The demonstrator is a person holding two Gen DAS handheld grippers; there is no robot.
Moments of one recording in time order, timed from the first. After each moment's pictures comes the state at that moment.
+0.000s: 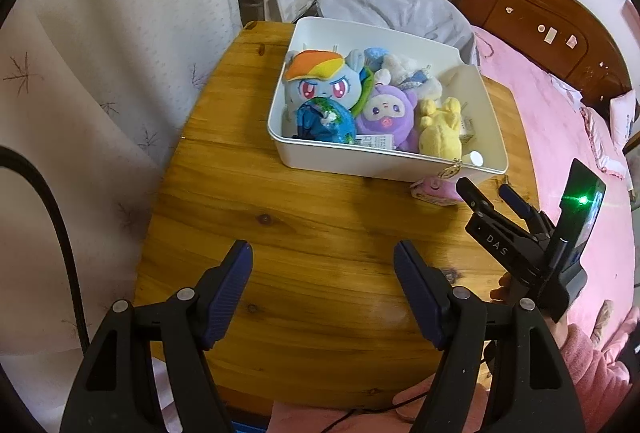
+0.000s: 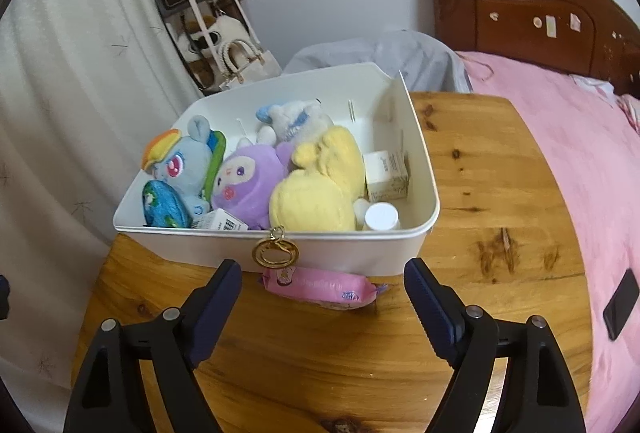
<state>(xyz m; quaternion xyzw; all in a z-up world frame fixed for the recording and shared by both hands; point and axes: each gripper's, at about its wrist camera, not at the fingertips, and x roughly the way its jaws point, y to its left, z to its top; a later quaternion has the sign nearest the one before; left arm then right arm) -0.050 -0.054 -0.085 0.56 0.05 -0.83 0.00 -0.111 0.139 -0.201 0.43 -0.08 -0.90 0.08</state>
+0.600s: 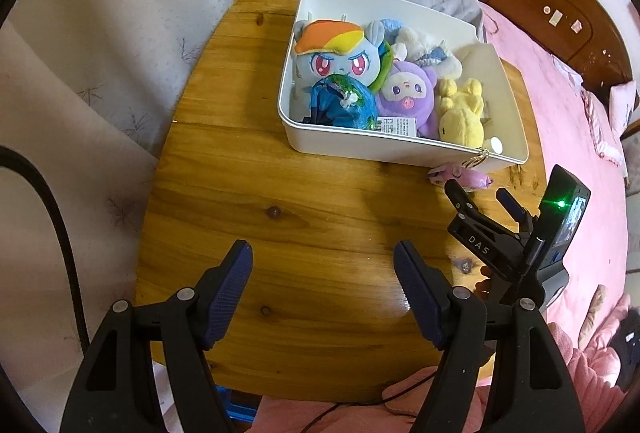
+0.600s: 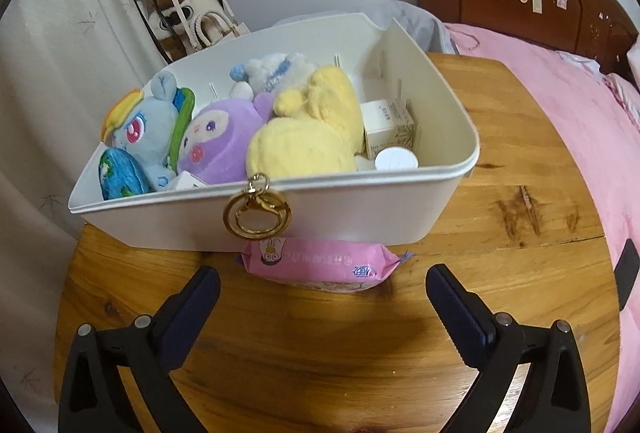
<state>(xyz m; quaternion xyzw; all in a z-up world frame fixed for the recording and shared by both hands) -0.078 -0.079 -0.110 0.61 0.06 -0.79 -0.02 -0.121 0.118 -0.245 0.46 -0.08 -0.88 0.03</state>
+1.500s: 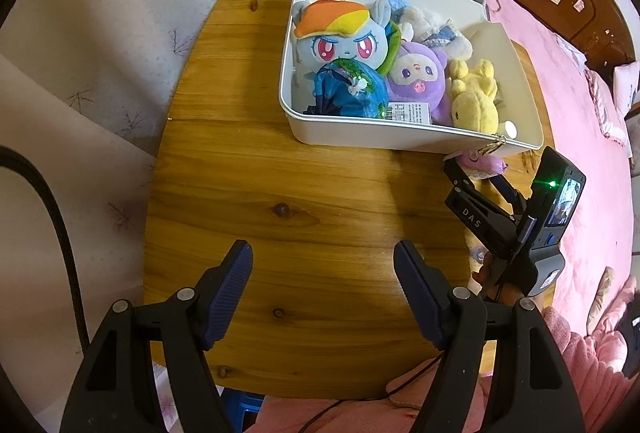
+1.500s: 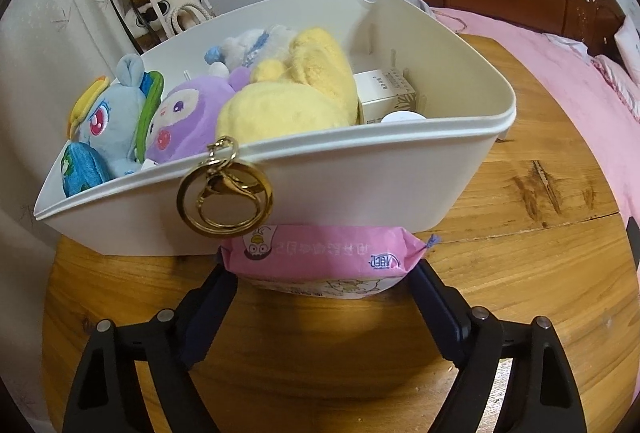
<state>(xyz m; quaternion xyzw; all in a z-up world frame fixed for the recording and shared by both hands) -0.092 -0.083 -0.123 0.64 0.03 -0.77 -0.04 -0.128 0.114 -0.270 0.47 -0.09 -0.88 0.00</state>
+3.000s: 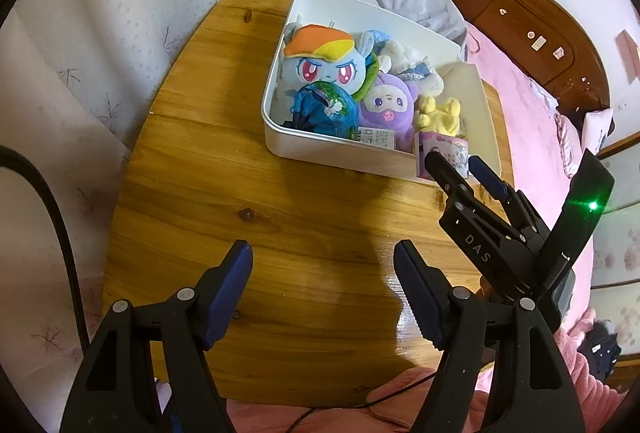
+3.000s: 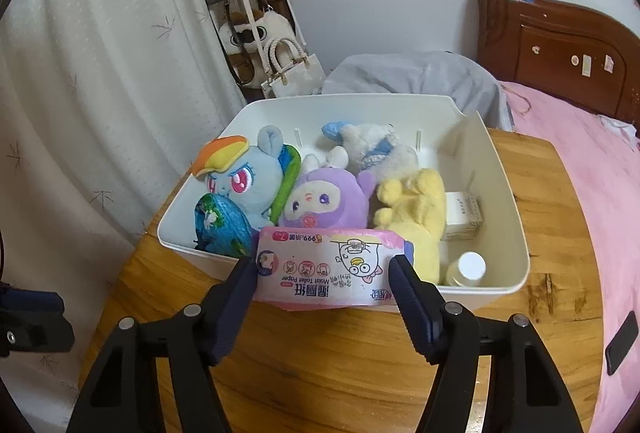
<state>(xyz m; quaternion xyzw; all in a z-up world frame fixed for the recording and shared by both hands) -0.082 -0.091 -0.112 0.60 0.14 -0.79 -0.05 -0.125 0.071 -0.173 0.41 -0.03 -0.90 0.12</state>
